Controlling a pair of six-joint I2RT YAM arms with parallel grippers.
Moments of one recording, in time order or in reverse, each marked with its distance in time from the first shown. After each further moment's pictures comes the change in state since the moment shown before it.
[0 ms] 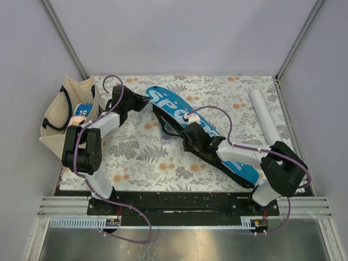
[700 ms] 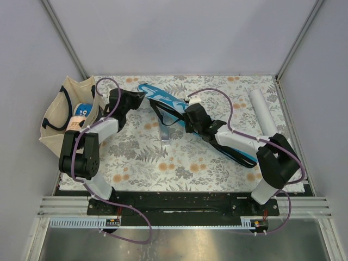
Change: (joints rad) left arm -0.002 -0.076 -0.132 0.218 -0.138 -0.110; right arm -0.132 0.095 0.226 -0.049 0.091 -0.161
